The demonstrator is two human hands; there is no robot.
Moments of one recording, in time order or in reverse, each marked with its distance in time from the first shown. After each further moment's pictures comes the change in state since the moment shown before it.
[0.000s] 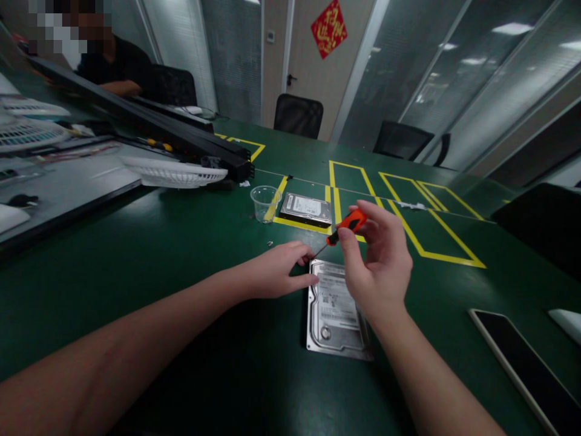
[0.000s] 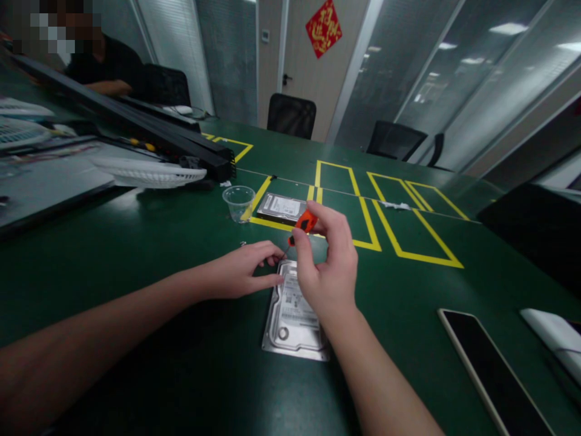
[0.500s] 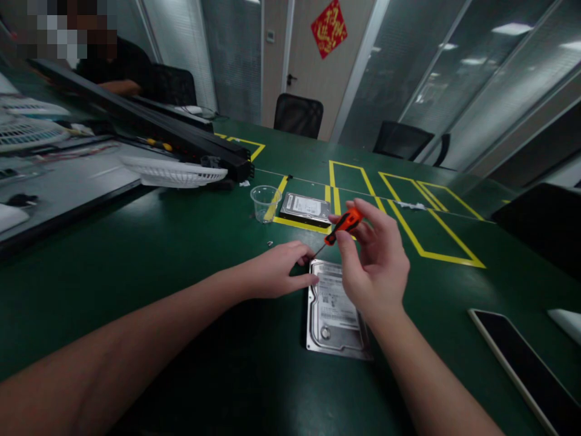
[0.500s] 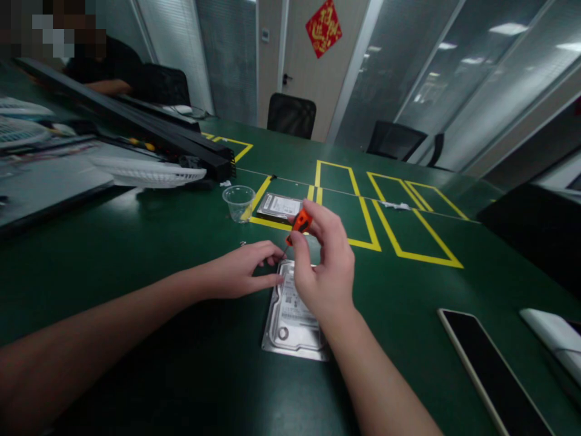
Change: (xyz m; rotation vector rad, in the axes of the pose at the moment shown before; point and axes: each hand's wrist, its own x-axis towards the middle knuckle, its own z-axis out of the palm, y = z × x) left_hand 0.000 0.000 0.001 0.008 0.003 -0.004; right_hand -0.002 -0.002 0.004 0.117 -0.033 0.002
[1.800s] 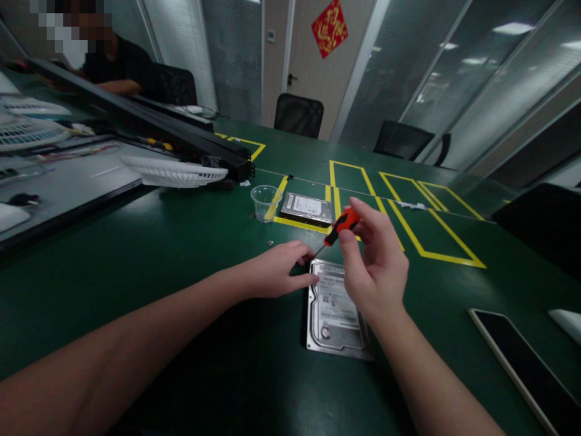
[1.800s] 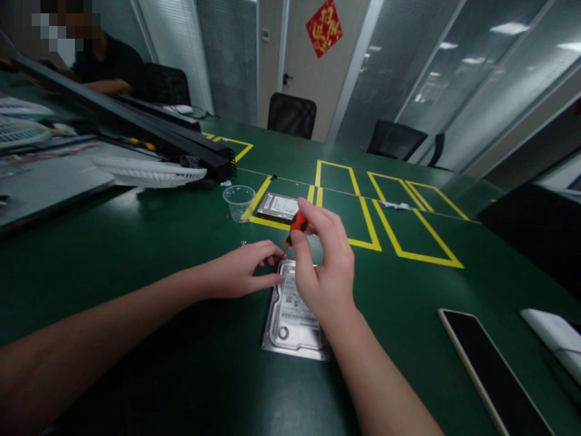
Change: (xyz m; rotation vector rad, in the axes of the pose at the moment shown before) left_hand -0.001 0.000 -0.002 -0.002 -0.003 0.005; right_hand 0.002 -0.002 -0.005 -0.104 -0.038 -0.015
